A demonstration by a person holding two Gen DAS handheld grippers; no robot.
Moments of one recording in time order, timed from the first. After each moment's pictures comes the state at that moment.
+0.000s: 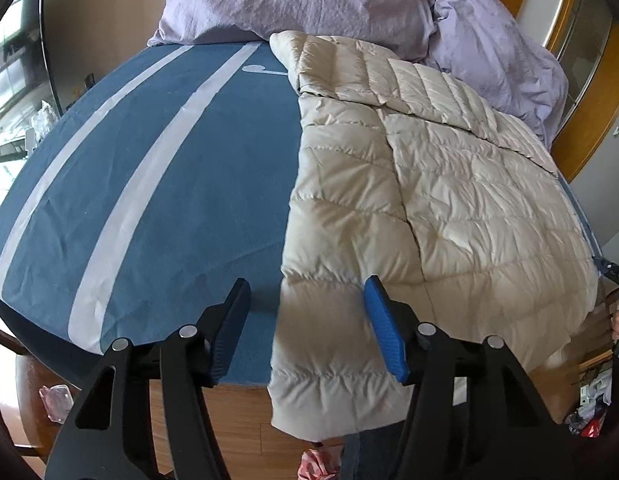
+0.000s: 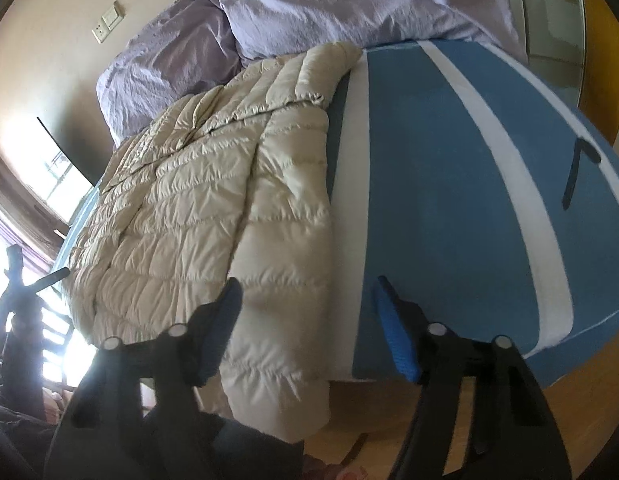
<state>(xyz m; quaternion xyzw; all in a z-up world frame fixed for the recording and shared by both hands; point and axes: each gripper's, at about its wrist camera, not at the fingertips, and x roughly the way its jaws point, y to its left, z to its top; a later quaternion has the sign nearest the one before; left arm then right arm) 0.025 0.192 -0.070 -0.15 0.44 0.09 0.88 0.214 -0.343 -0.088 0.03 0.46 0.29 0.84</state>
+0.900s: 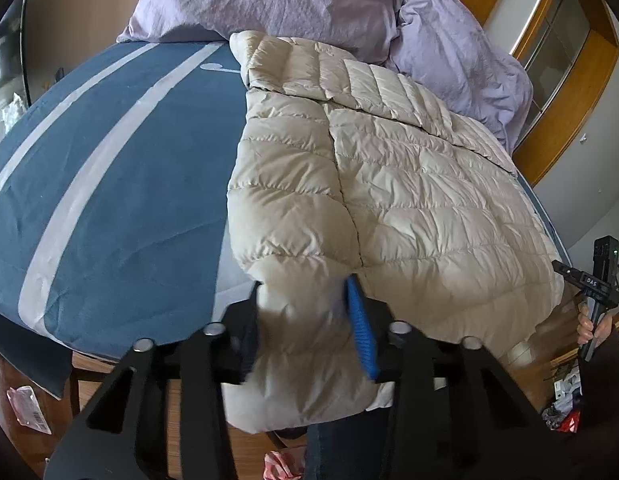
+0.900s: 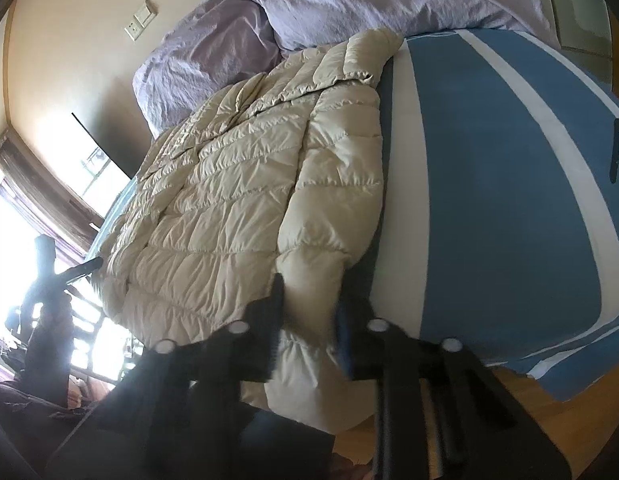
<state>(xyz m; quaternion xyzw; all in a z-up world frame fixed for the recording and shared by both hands) 0.021 0.170 -0.073 -0.19 0.41 0.03 0.89 0.197 -0.330 -0.098 0.06 0.45 0.36 0.82</state>
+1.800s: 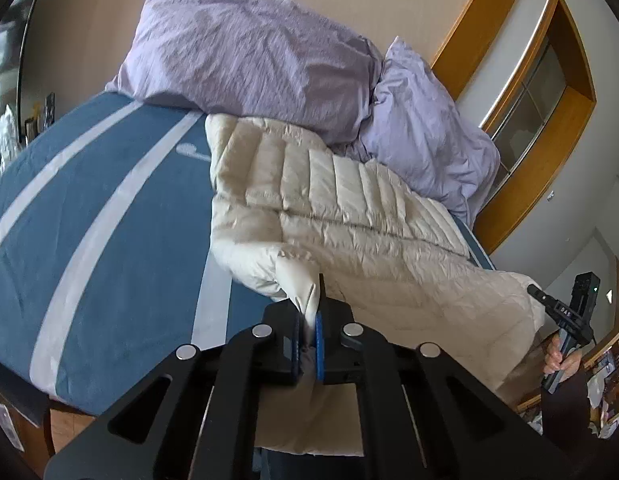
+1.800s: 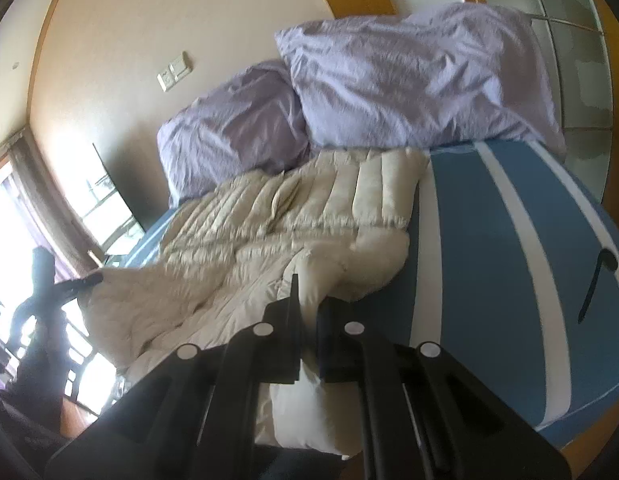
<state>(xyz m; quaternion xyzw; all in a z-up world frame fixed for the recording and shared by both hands) 0.041 0.181 0.004 -0.23 0.31 0.01 0.92 0.205 -0.313 0.003 0.06 0.32 0.36 0.88</state>
